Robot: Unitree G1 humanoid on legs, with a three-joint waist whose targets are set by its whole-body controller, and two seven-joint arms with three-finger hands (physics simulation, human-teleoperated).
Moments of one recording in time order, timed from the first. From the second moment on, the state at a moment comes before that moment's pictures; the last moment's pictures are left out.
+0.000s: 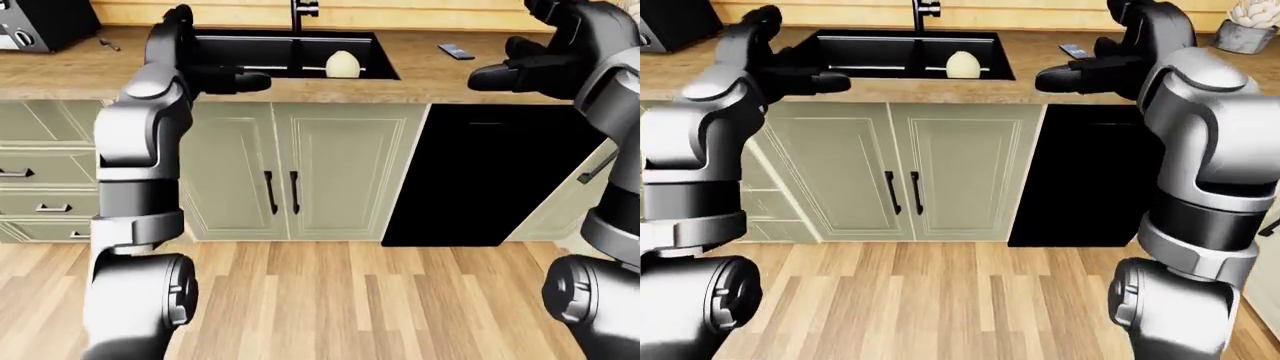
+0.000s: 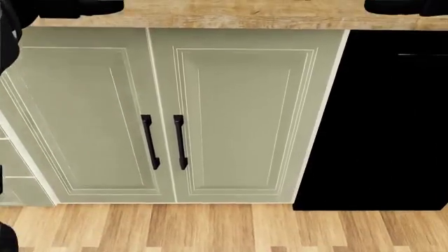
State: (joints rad) left arm -1.14 0.39 0.15 0.37 -0.14 0.74 0.04; right arm -1.03 -0.61 -0.26 -0.03 0.24 1.12 0.14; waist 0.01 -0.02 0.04
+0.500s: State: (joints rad) left arm -1.23 0.39 0.15 0.45 -0.07 0.75 0.01; right arm -1.12 -0.66 -0.25 -0.01 0.16 1.18 0.23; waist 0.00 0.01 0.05
